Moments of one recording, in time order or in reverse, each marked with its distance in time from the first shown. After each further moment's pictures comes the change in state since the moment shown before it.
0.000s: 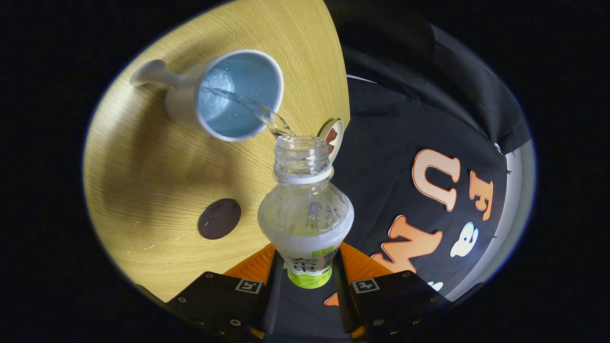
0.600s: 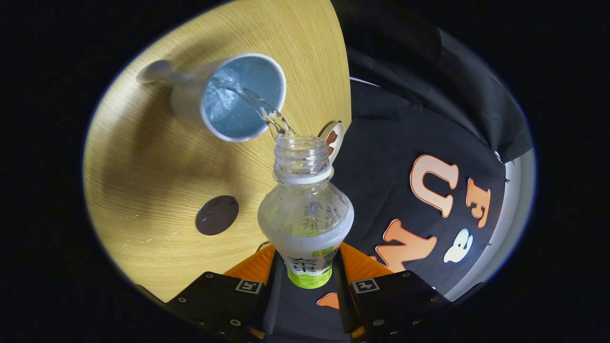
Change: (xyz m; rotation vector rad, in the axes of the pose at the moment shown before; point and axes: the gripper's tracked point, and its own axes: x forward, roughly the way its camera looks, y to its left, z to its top) arm -0.003 -0.006 0.002 -0.046 0.001 -0.002
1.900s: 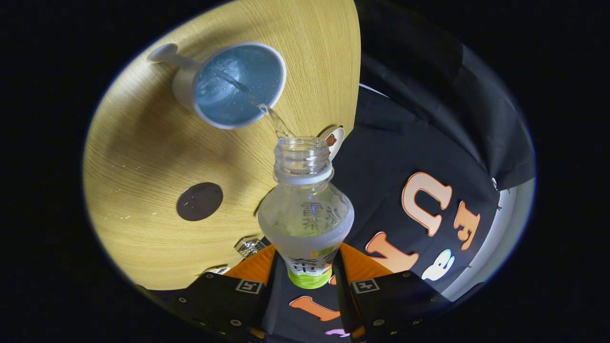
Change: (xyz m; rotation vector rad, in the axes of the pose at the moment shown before) arm 0.003 -0.027 0.007 -0.166 -0.021 -0.042
